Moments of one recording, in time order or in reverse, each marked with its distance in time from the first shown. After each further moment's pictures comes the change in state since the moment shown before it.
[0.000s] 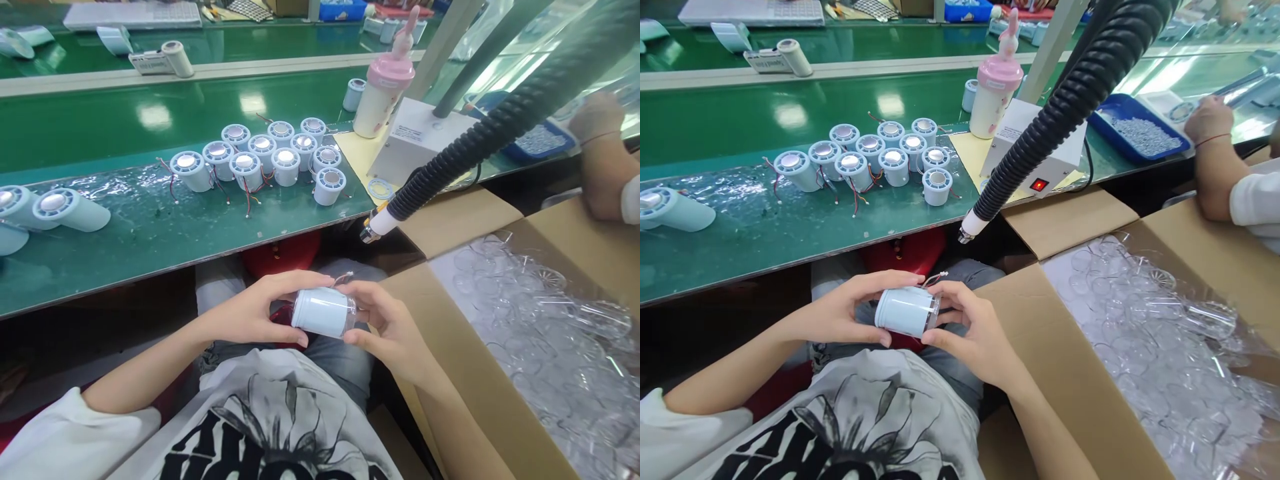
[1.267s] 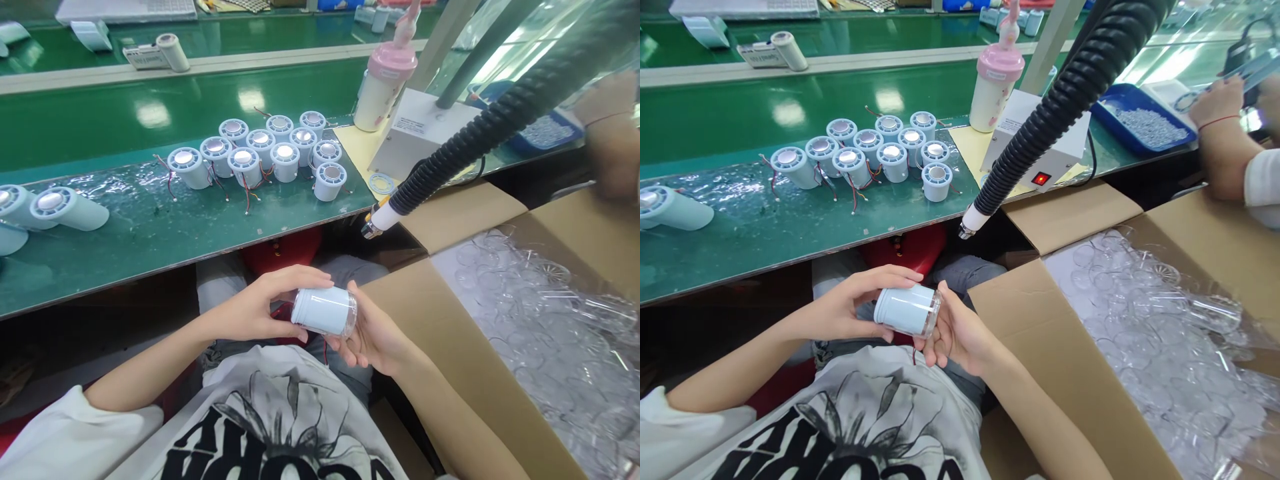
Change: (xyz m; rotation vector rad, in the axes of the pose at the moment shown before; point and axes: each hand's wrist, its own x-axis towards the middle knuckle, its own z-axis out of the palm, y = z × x) left_hand 0.000 -0.005 0.003 -0.064 0.019 0.078; right_hand 0.019 0.006 0.018 0.725 -0.183 0.765
